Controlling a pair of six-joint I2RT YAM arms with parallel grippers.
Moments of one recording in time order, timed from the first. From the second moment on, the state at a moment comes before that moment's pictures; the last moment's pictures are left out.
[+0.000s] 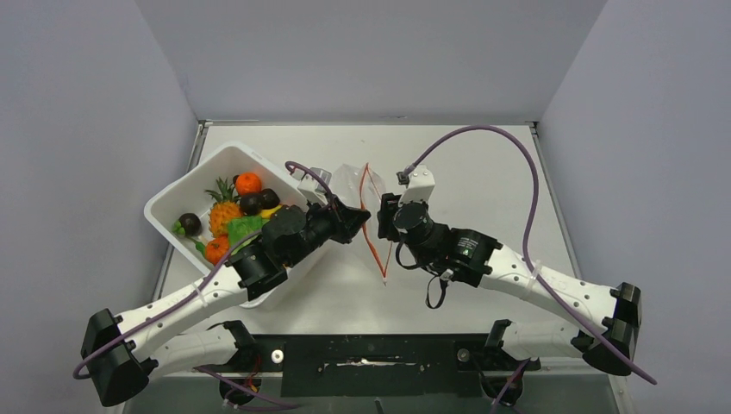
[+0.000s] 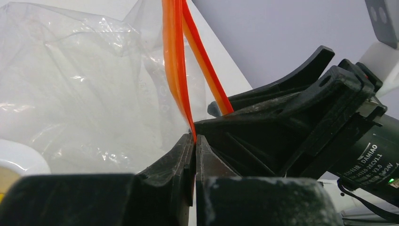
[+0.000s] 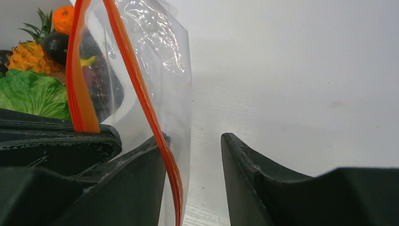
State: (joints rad) left arm -0.91 1.02 0.78 0.14 -0.14 -0.62; right arm 1.05 1.17 1.08 -0.42 0.66 0.52
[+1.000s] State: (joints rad) left arm -0.88 1.07 0.82 0.01 -0.11 -0.54; right arm 0.83 1.04 1.03 -0.44 0.46 0.50
